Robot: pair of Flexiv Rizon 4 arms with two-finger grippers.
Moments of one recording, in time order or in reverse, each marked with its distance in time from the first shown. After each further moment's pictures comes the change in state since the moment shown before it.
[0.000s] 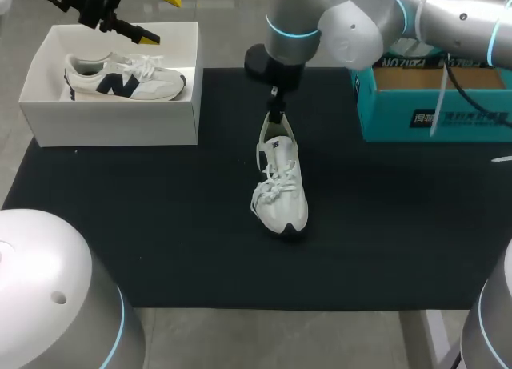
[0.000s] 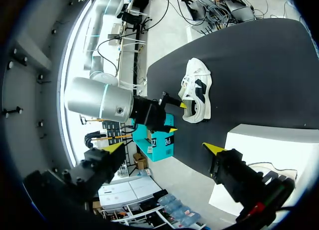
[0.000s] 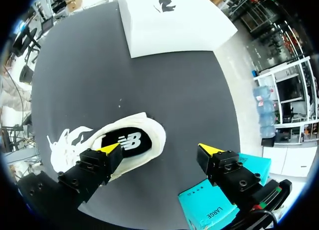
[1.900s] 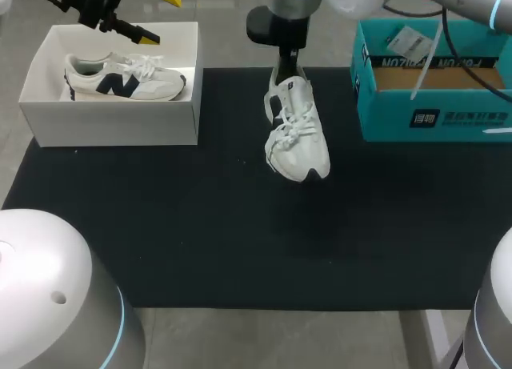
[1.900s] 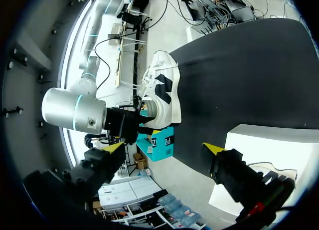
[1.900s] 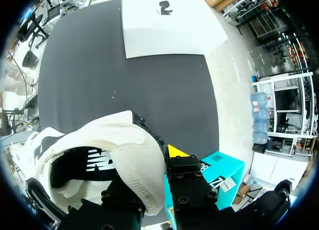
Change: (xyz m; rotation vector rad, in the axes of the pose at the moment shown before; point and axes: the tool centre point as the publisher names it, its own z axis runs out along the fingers) left arm 0.000 0.000 0.000 0.000 0.000 0.000; right arm -0.052 0.001 -0.081 0.066 -0.019 -0.098
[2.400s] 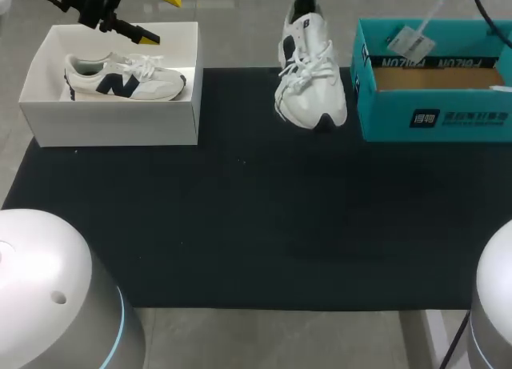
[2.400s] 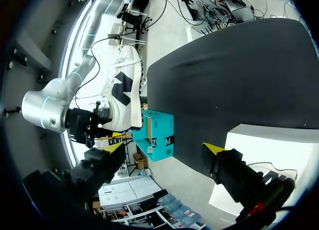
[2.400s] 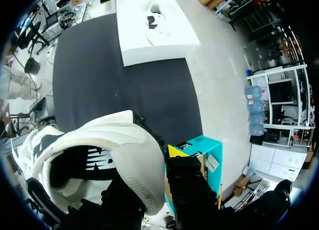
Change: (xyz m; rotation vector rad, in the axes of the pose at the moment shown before) left arm 0.000 0.000 0.000 0.000 0.000 0.000; right arm -0.035 -0.027 -0.125 0.021 -0.011 0.050
